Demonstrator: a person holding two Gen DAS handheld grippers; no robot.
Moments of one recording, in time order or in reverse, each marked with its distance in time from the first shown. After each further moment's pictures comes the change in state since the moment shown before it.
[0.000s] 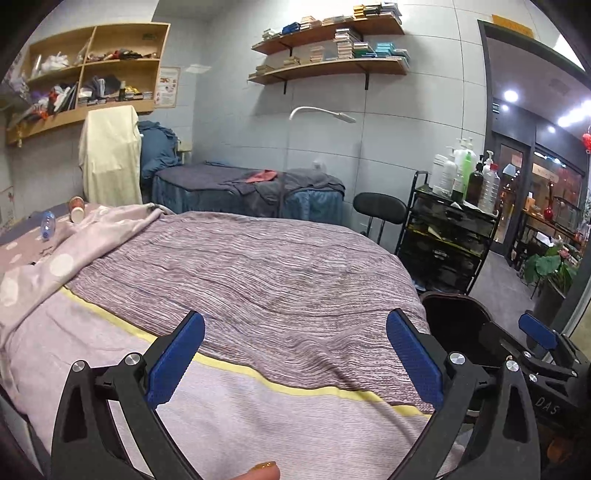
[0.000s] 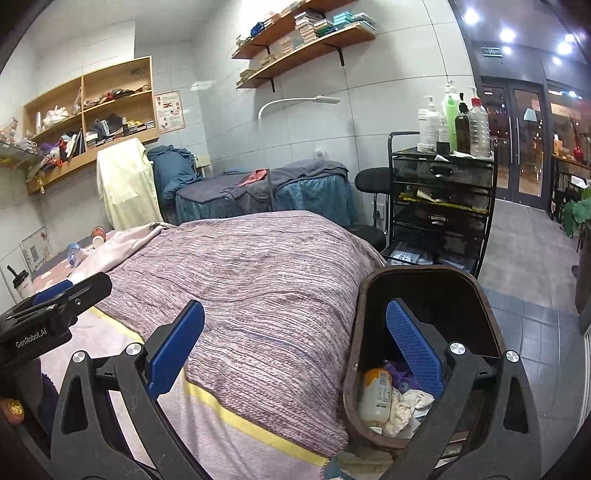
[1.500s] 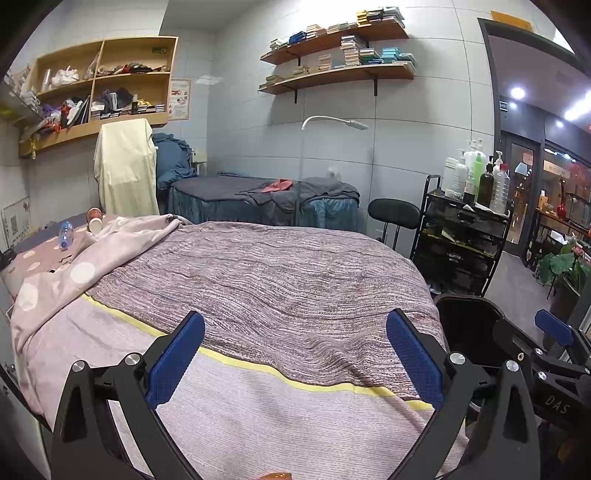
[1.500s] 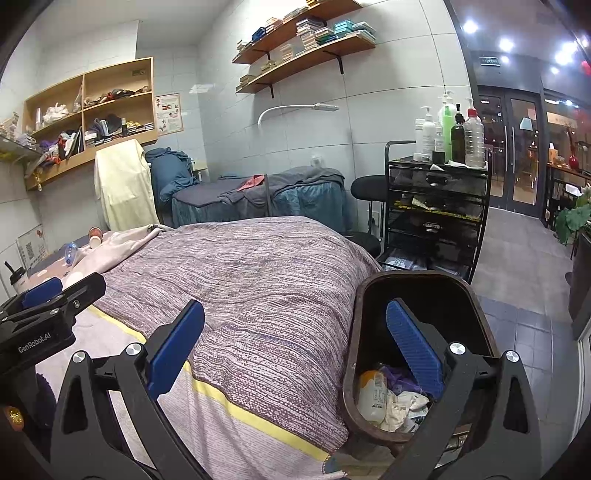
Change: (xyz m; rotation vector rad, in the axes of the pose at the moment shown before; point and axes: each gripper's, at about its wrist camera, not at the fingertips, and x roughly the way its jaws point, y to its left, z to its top) left arm -0.010 -0.002 -0.004 0.013 -0.027 0.060; right arm -0.015 0.006 -0.002 -0.011 -0.020 -0.027
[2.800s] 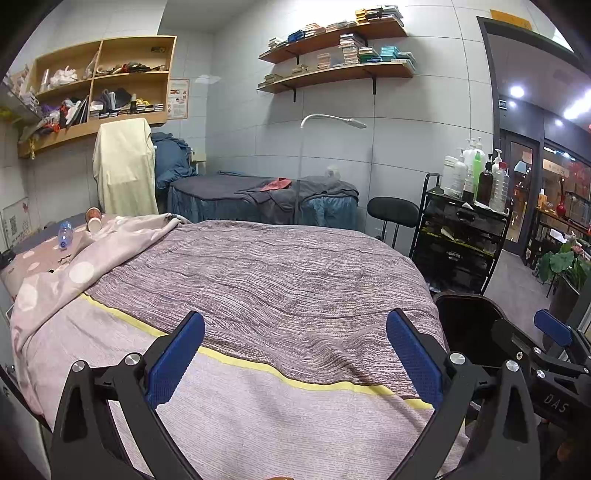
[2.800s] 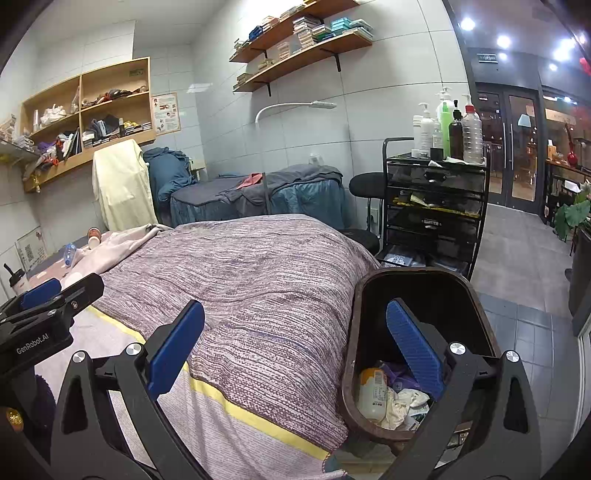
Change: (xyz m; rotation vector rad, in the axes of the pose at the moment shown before) left arm 0.001 -0.001 0.000 0.005 0.004 -0.002; right arm 0.001 -0.002 -0.002 0.008 0.006 -0.004
